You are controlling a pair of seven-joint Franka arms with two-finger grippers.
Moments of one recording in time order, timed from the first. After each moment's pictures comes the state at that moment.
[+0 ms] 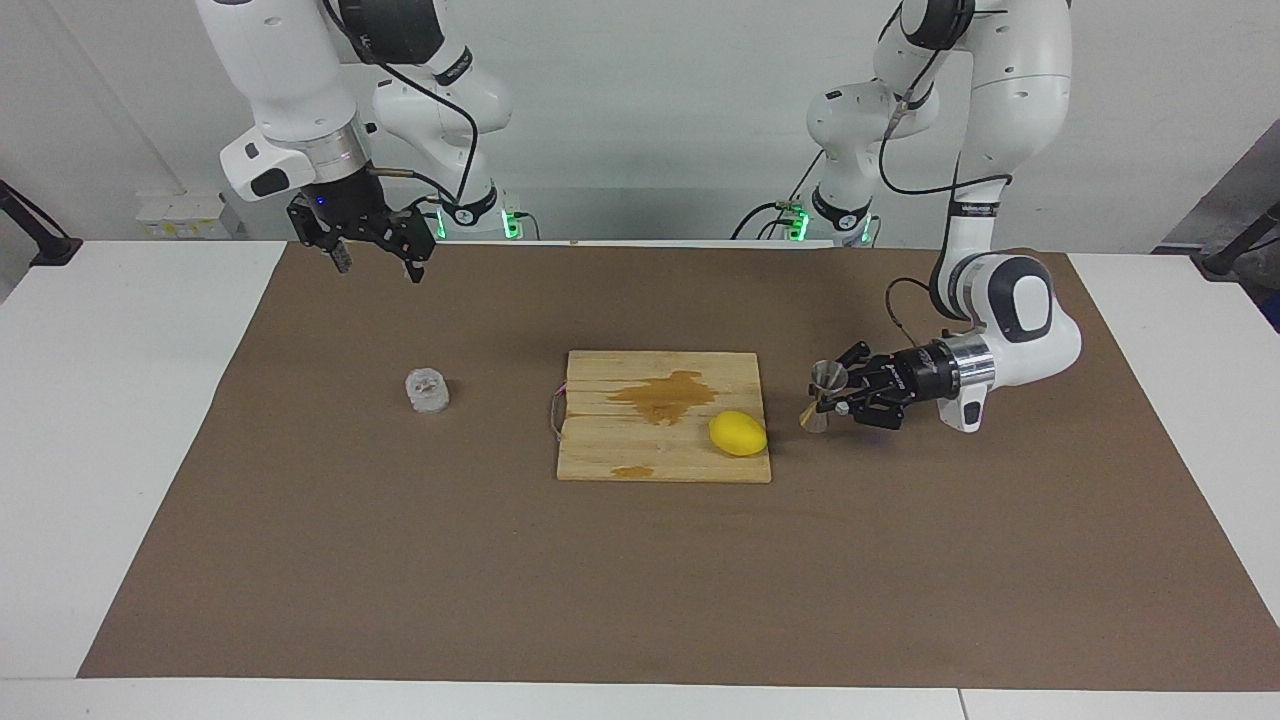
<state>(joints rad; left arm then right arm) 0.14 0.28 -0.17 -2.08 -1.56 1.81 -0.76 0.08 -0.04 0.01 -1.64 -0.01 1.60 0.27</state>
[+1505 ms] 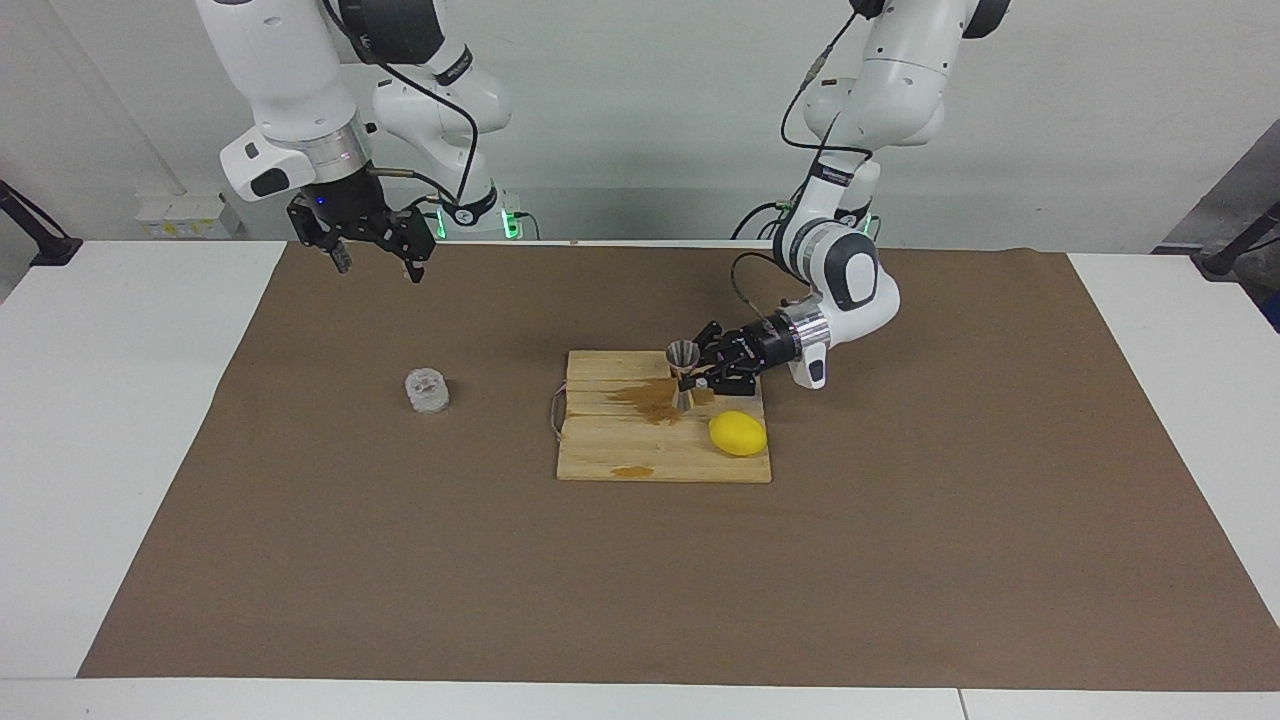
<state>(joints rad) -0.27 0.23 -0.17 -2.27 -2.17 2.10 -0.42 0.08 -0.04 0.01 -1.64 -0.01 1.60 0.27</state>
